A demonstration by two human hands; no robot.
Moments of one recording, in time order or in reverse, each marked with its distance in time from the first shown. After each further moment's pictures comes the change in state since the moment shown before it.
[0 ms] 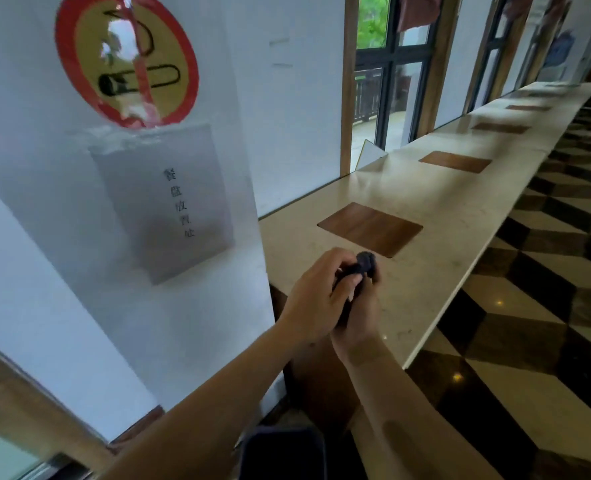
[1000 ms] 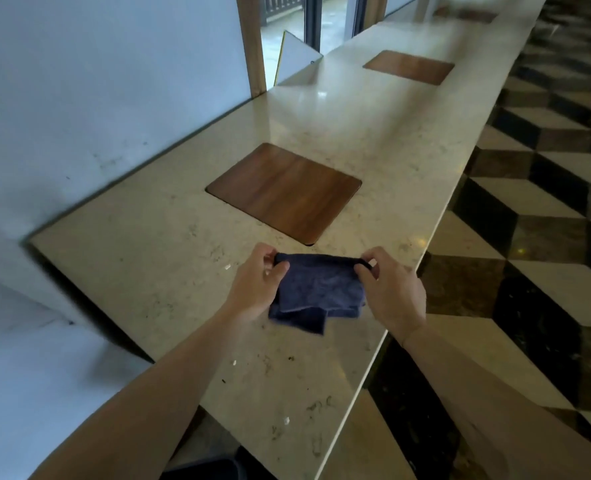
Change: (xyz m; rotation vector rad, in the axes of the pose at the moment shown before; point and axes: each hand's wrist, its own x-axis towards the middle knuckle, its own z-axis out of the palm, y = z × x) left_hand 0.211 -0.278 0.270 -0.049 -0.155 -0.616; right_hand 0.352 -0.145 -0.219 -1.849 0.216 -0.314
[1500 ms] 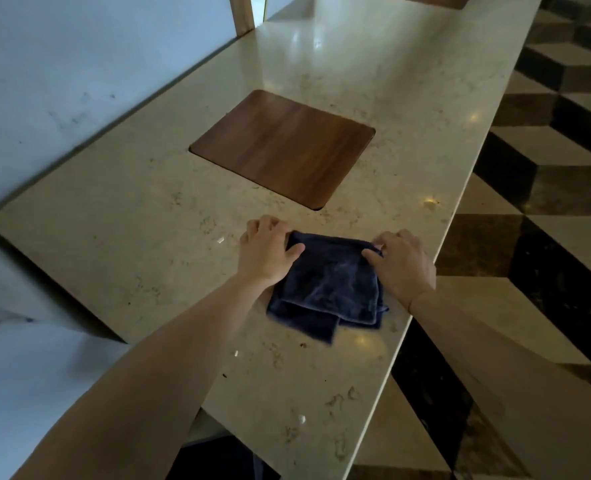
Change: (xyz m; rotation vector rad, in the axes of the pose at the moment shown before) left_hand 0.056 -0.067 0.048 0.642 -0.095 0.139; right_hand 0.035 0.050 0.078 -0.166 -0.196 0.110
